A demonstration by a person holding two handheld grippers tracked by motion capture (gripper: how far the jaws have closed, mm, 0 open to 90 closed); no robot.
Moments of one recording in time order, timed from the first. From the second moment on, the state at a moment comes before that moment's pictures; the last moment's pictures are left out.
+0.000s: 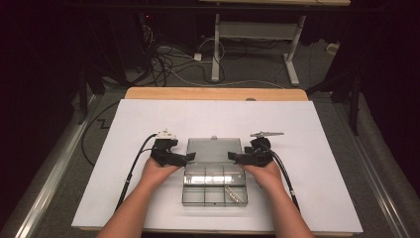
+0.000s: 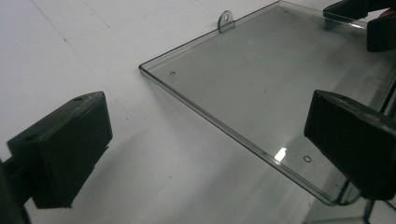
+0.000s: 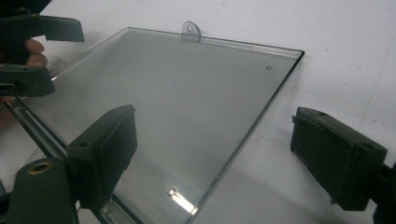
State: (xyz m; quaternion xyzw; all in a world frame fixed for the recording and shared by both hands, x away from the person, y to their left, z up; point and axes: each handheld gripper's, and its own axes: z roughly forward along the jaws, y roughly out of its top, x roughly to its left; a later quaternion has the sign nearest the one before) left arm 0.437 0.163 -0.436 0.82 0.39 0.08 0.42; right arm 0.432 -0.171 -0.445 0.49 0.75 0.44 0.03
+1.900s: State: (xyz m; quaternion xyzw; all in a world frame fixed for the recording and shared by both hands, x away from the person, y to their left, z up) left arm 0.425 0.159 -0.425 0.81 0.36 0.04 0.47; right arm 0.410 -0.173 -0.431 0.45 0.74 0.49 0.10
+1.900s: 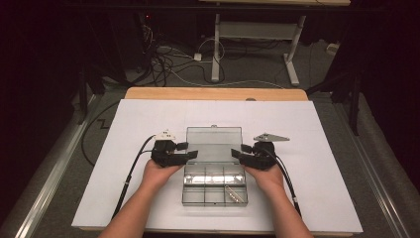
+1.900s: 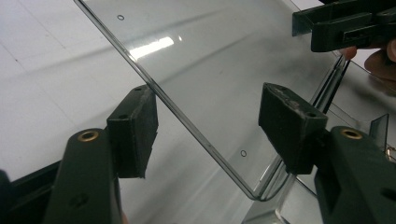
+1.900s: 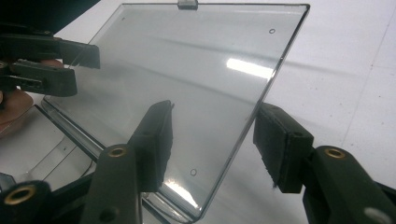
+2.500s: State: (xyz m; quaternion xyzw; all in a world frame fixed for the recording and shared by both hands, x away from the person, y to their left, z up) left arm 0.418 0.156 -0.404 0.82 0.34 0.09 0.46; right arm 0.398 -0.177 -0.422 0.43 0.74 0.50 0.13
